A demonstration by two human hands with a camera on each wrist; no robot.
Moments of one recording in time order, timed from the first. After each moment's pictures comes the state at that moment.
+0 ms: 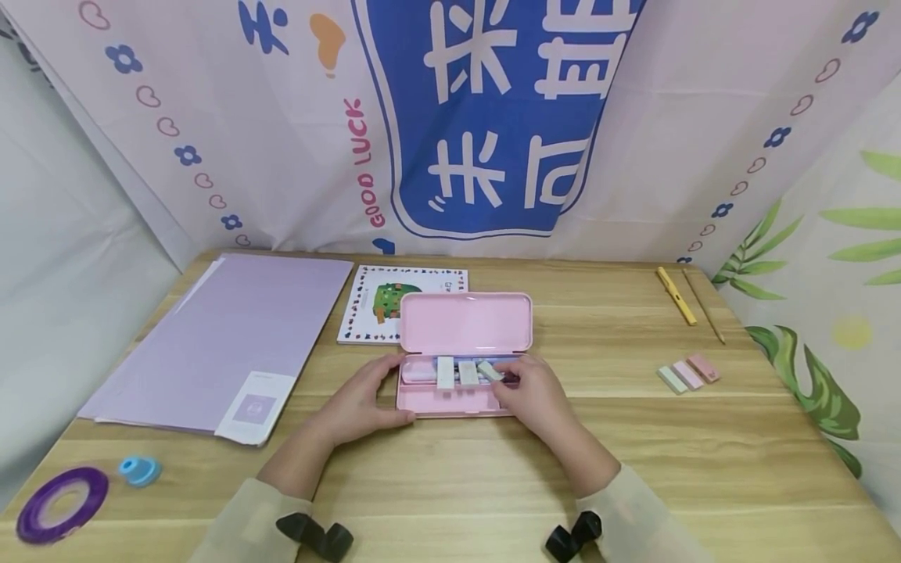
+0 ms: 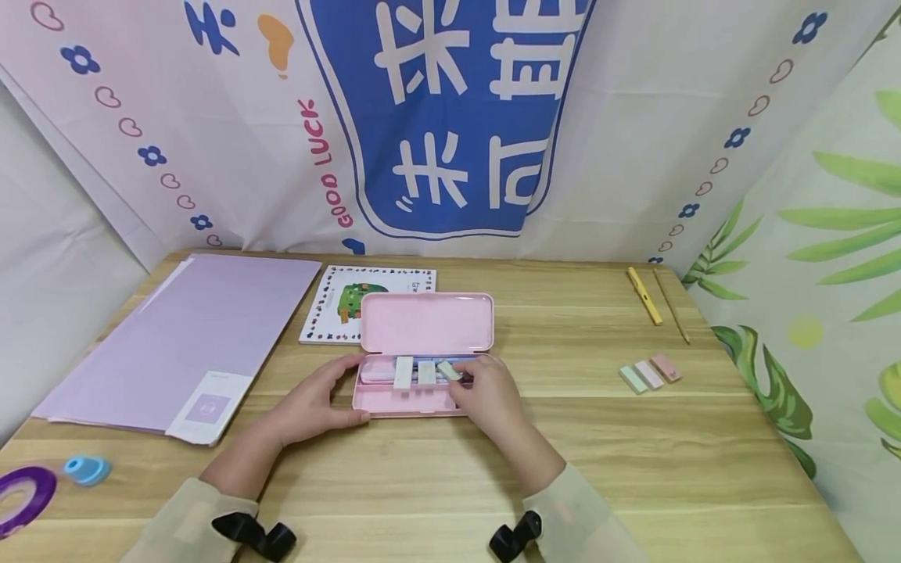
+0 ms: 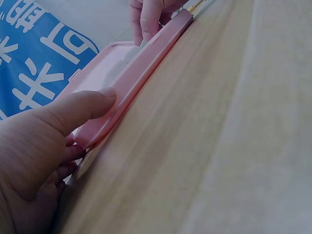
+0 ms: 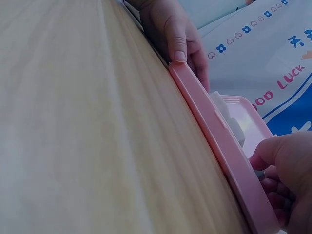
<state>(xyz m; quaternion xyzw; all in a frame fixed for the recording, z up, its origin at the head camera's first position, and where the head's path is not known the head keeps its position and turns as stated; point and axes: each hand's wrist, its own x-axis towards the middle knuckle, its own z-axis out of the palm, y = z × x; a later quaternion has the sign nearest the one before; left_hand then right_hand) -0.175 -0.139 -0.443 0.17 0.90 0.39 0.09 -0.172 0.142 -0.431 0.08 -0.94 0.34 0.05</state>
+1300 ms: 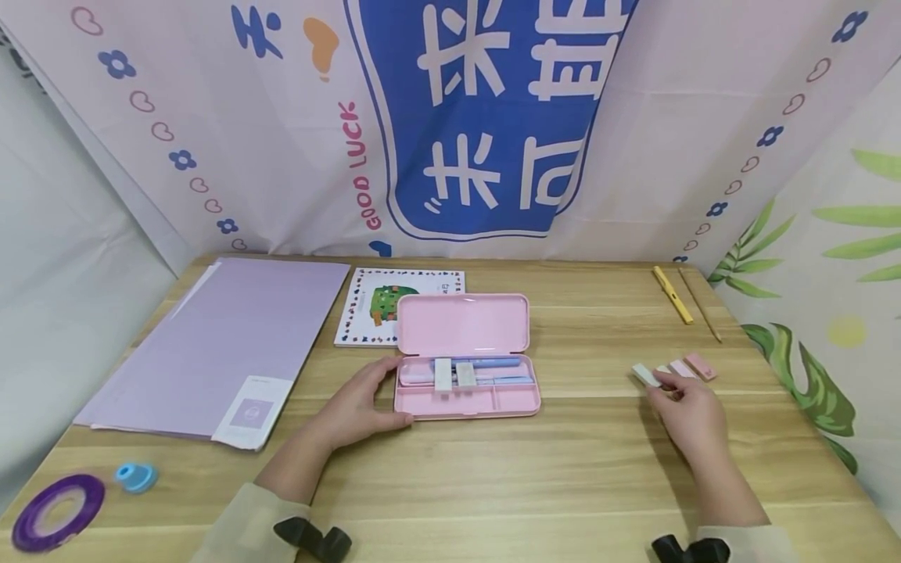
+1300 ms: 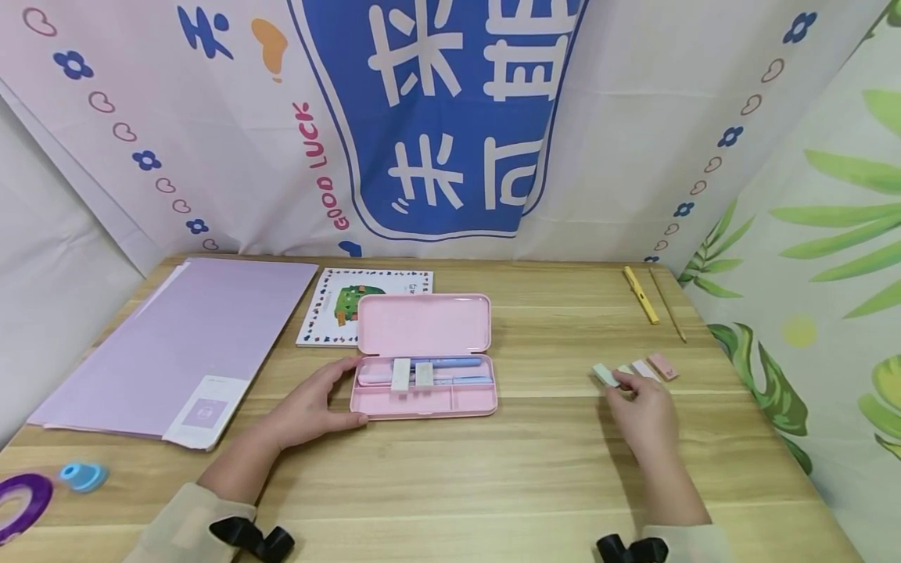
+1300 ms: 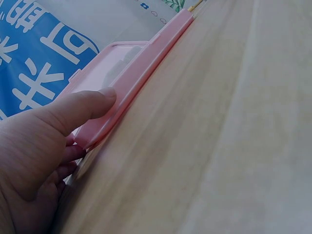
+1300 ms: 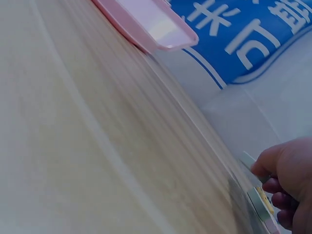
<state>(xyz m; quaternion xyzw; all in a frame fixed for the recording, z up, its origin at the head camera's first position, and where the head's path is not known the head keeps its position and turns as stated) -0.175 -0.138 -0.443 0.17 0.90 0.40 0.09 -0.137 0.324 -0.429 -0.15 -0.94 0.29 0.09</state>
